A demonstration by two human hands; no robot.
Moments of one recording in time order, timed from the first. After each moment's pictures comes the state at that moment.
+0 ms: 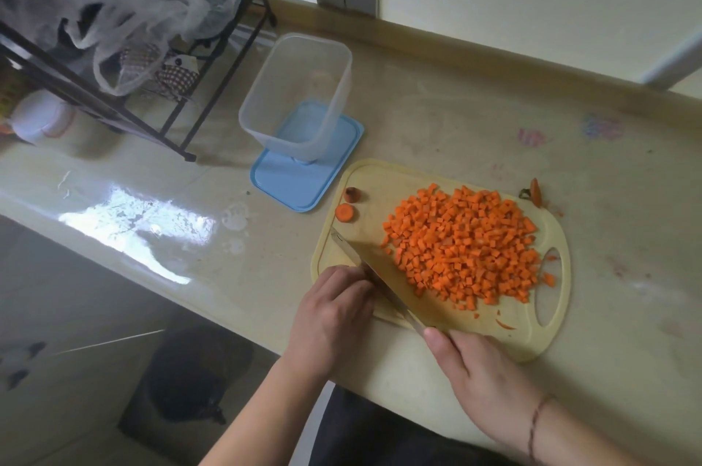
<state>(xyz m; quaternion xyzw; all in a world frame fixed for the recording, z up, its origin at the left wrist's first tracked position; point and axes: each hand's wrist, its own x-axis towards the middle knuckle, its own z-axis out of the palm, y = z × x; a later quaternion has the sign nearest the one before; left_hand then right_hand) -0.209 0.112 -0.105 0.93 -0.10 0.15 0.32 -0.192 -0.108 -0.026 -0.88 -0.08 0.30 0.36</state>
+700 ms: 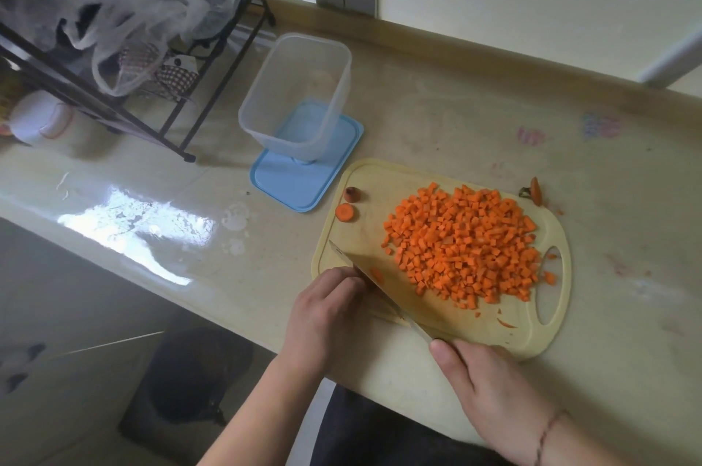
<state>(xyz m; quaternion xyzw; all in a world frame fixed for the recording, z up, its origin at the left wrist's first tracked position) -0.212 0.121 -0.103 0.92 -0.09 0.13 0.35 -0.202 -0.113 -0.029 -0.88 -0.09 0.31 0.34</state>
